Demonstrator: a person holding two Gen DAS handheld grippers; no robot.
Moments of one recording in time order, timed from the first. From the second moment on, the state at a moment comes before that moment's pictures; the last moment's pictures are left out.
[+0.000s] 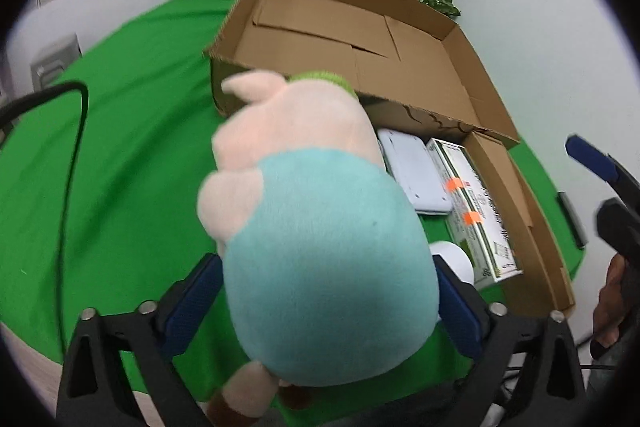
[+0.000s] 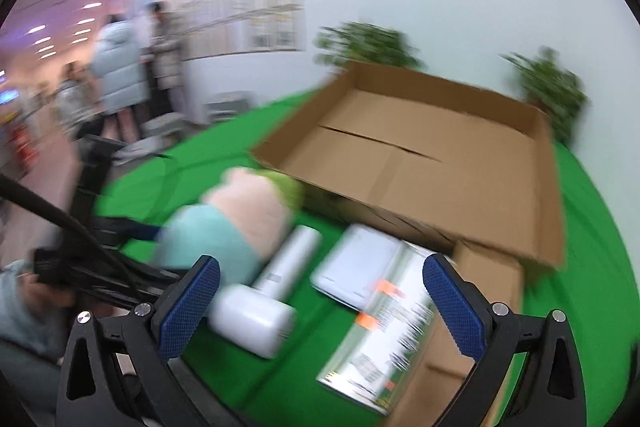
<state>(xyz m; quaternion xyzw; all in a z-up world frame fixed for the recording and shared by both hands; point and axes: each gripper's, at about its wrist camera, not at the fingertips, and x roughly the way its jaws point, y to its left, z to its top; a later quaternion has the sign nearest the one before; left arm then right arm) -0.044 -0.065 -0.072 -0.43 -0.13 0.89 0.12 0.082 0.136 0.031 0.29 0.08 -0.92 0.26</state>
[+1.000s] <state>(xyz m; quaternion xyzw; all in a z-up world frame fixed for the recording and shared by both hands) 0.012 -0.077 -0.060 -0.40 -0.08 0.91 0.09 -0.027 -0.016 -0.055 0.52 -0.10 -0.76 0.37</state>
